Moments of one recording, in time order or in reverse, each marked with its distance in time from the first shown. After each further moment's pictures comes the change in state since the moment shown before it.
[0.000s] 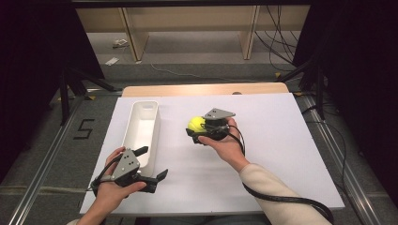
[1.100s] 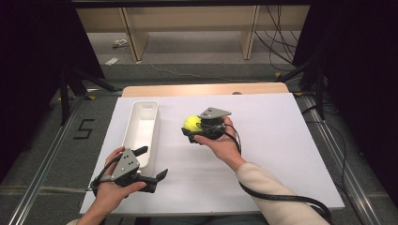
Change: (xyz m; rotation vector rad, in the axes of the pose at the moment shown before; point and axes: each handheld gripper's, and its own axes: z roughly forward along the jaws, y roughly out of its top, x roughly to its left) left arm 0.000 0.000 0.000 -0.001 0.001 0.000; right arm 0.008 0.007 0.007 -0.008 0.021 -0.006
